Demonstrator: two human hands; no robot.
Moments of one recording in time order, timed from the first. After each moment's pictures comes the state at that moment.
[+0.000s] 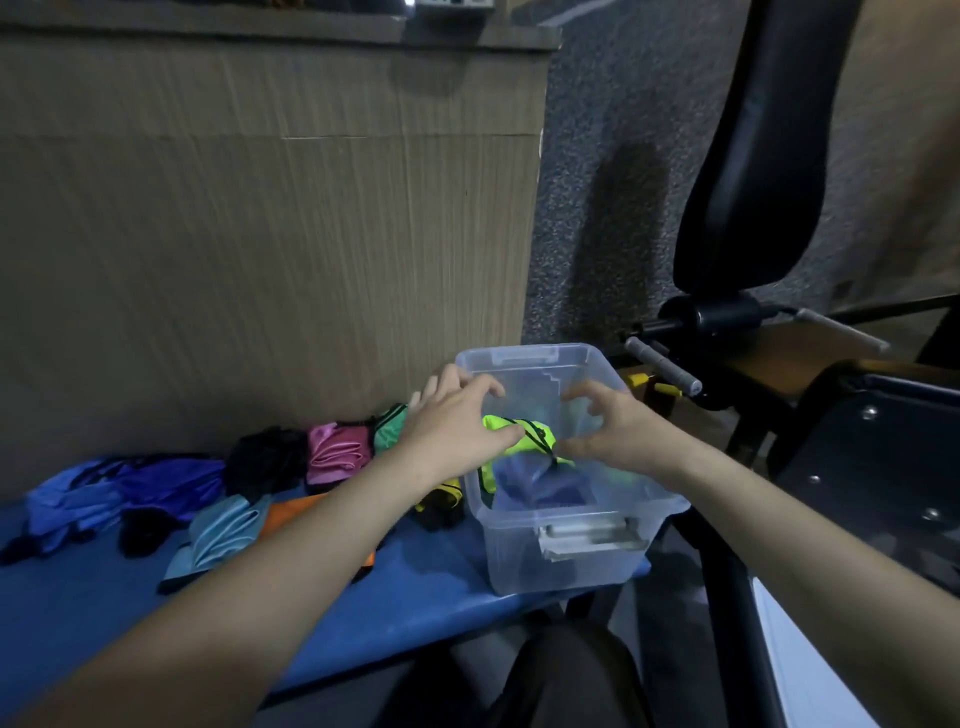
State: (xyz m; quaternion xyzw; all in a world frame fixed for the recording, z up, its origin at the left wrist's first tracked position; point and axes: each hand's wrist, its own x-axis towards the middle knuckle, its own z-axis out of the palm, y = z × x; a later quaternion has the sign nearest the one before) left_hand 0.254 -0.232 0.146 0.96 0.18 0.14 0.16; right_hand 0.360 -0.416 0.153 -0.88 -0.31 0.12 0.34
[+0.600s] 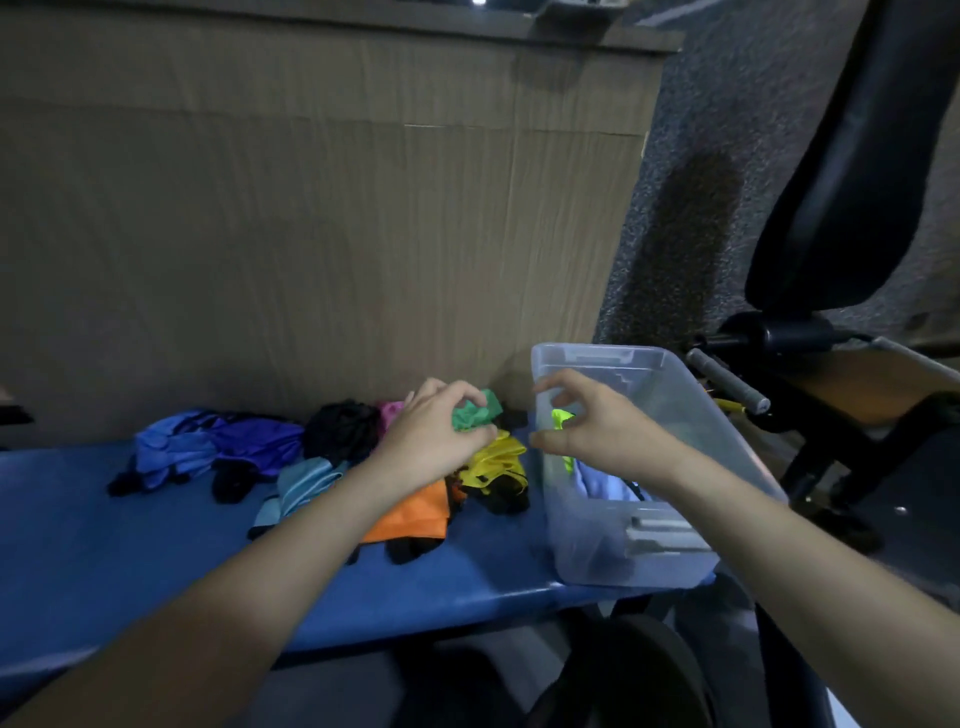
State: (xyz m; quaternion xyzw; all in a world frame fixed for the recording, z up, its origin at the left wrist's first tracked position) left_hand 0.168 -0.159 0.125 0.91 0.22 0.18 0.29; right_hand 0.291 -0.333 0.157 -0.83 -0.42 0.10 0.36
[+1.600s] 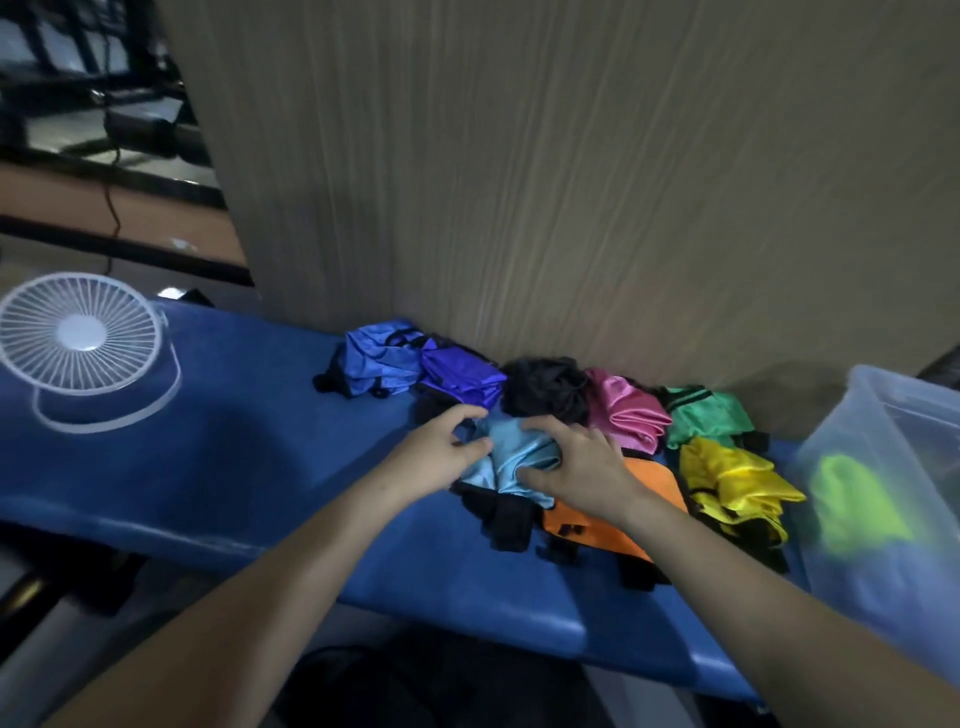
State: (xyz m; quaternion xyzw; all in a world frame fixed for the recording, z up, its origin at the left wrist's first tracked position) left_hand 0.027 0.053 -0.031 0.76 0.36 0.16 0.51; right_hand 0.194 -0.072 0.002 -0.83 -0.53 0.11 0.12
